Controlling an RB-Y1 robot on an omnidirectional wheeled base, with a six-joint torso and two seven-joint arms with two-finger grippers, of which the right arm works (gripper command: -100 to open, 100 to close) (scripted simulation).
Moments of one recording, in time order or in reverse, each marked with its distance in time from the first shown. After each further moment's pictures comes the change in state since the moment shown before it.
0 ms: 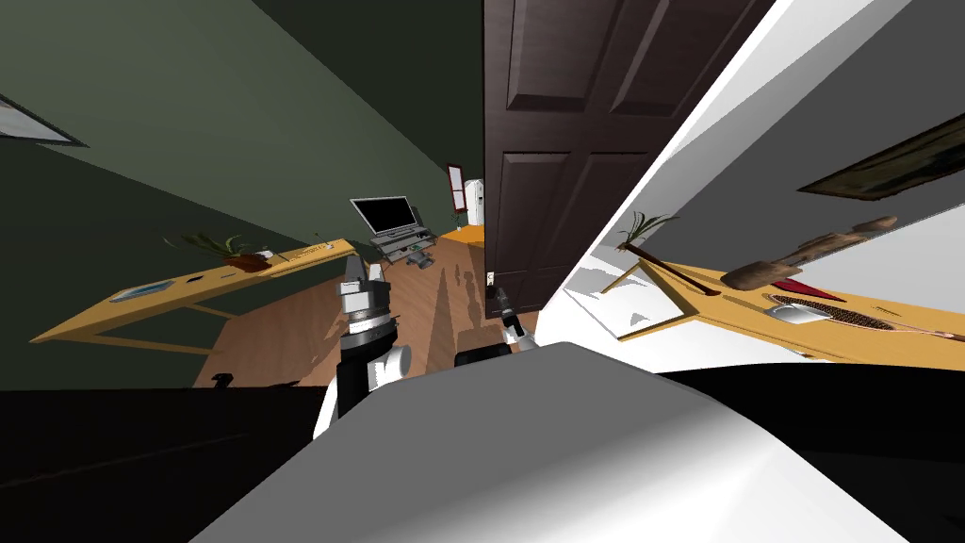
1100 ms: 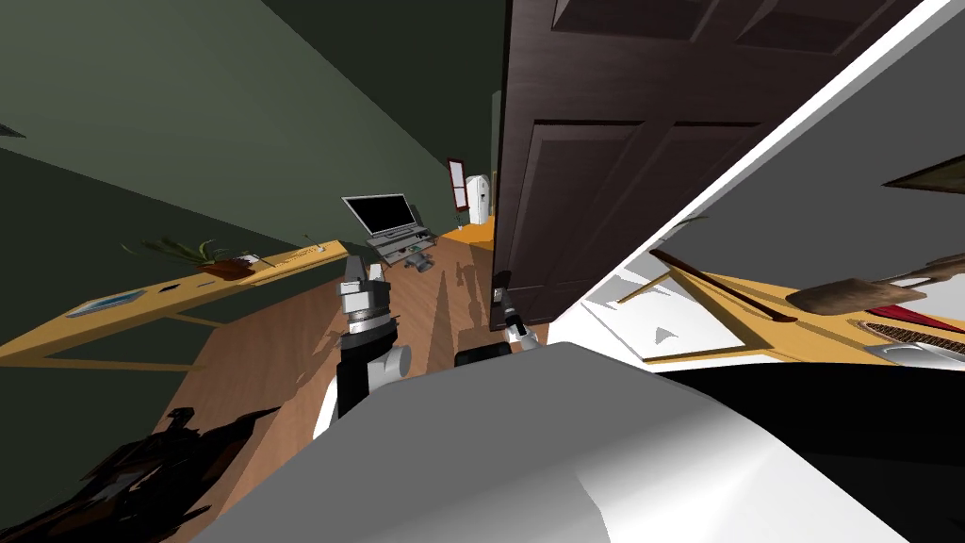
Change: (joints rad) arm -0.011 -0.021 -0.022 0.016 -0.011 -0.006 0.002
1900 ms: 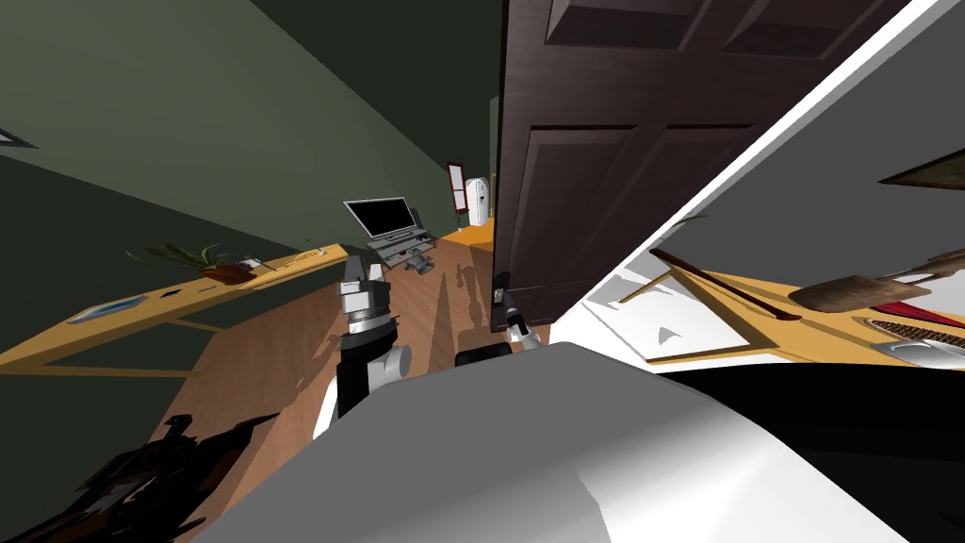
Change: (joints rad) arm 0.014 -0.017 -0.009 -0.024 -0.006 0.015 0.006
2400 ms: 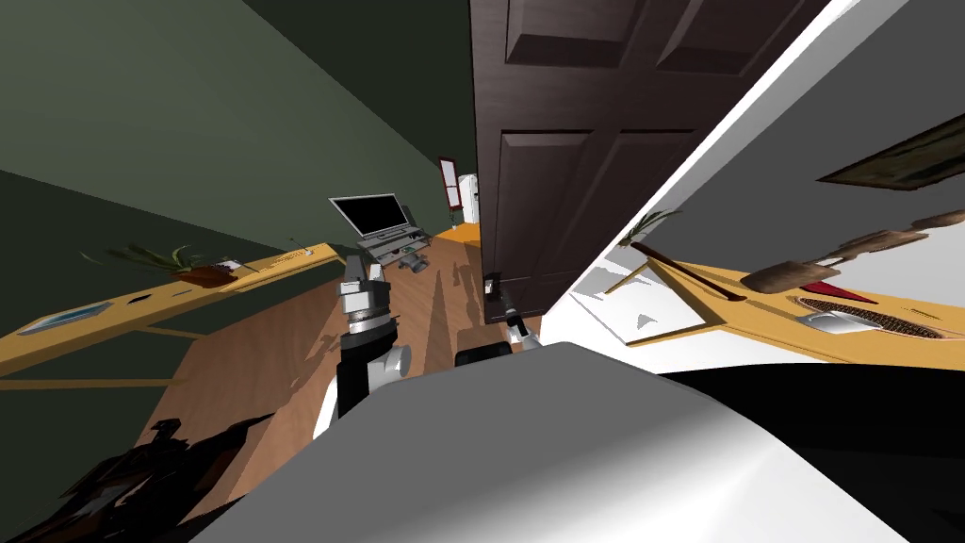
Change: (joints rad) arm 0.011 -0.004 0.050 -0.009 -0.034 -0.007 0.026
